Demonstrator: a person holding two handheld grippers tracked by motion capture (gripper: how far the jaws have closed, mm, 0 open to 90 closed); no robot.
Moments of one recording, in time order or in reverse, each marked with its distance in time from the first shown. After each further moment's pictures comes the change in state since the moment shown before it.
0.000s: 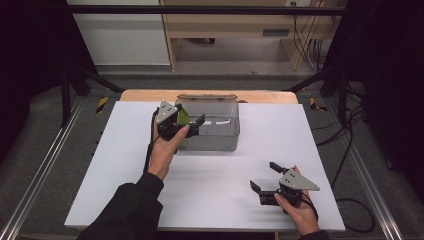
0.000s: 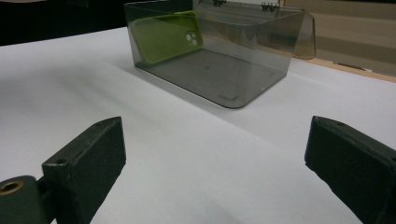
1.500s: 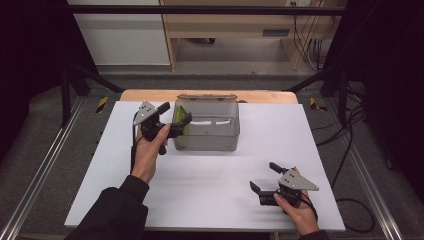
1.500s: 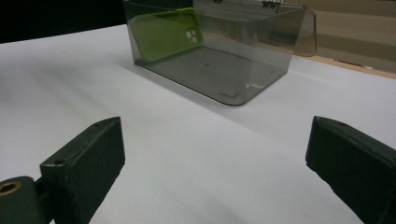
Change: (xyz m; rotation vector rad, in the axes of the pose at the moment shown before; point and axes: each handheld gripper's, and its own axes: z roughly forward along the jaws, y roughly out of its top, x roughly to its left) left arm 0.023 0.011 -0.038 -0.086 -0.048 -0.055; right arm 0.001 -0.001 0.001 0.009 -0.001 0.002
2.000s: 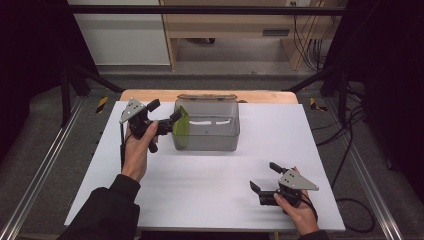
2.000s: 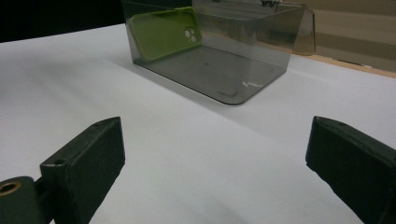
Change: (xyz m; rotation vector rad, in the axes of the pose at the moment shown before) left arm 0.017 0.011 -0.018 -0.032 0.016 -0.017; right arm 0.000 0.000 0.000 0.003 -0.005 0.001
